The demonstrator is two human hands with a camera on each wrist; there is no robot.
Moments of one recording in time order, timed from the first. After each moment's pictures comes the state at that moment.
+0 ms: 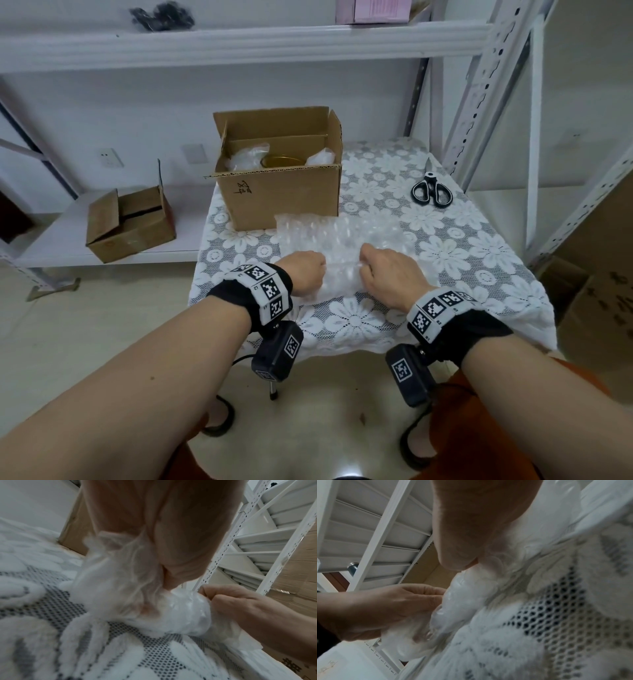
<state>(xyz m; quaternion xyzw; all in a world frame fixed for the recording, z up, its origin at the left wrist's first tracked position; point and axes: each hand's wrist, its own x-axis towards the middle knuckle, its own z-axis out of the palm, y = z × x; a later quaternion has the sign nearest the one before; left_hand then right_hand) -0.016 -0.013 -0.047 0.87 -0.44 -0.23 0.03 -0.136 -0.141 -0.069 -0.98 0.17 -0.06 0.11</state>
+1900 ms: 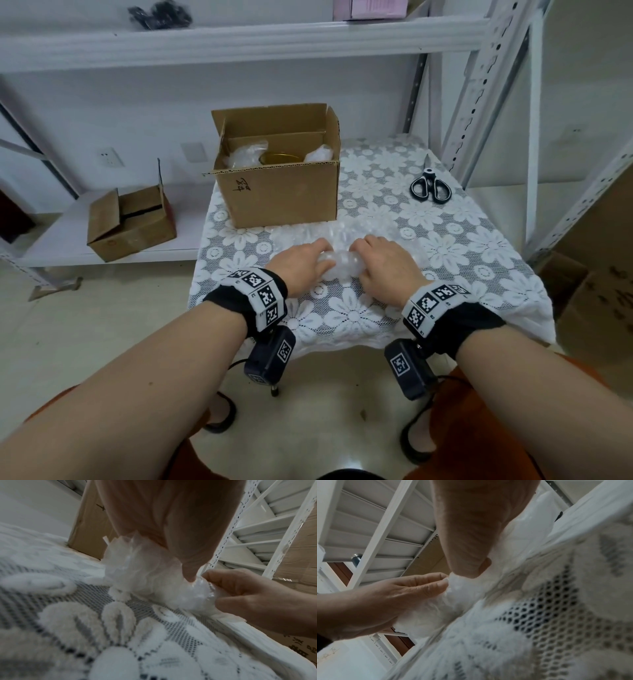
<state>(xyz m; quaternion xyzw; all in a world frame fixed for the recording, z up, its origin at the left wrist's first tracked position) -0.020 -0.002 -0.050 0.87 -0.45 -0.16 0.13 -0.133 -0.143 -0.076 -0.99 0.11 -0.09 0.05</state>
